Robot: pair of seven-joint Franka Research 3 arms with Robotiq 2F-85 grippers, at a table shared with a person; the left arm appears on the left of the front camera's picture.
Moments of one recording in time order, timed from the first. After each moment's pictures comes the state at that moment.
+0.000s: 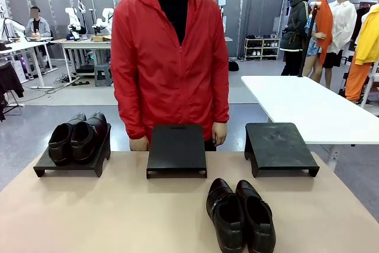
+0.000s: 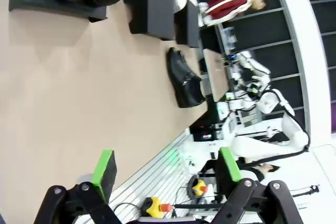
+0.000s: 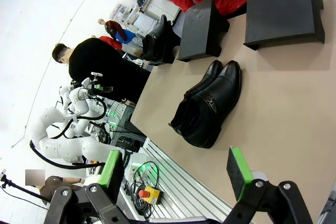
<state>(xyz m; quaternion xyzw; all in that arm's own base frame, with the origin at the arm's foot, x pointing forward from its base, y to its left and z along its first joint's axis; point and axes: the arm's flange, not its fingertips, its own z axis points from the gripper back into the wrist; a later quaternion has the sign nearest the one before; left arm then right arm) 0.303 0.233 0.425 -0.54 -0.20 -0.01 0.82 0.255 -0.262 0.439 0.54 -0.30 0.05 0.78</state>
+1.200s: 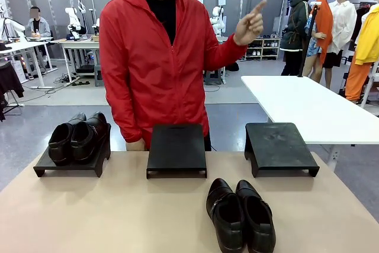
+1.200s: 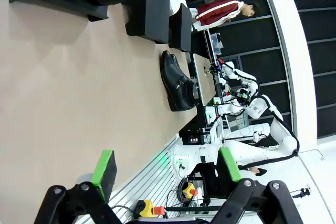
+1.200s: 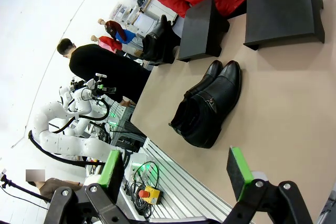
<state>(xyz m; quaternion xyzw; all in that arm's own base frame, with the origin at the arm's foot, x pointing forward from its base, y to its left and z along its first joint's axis) 0.310 0.240 0.406 -0.56 -0.20 0.00 0.81 0.254 -0.262 0.439 0.54 -0.30 0.05 0.78</state>
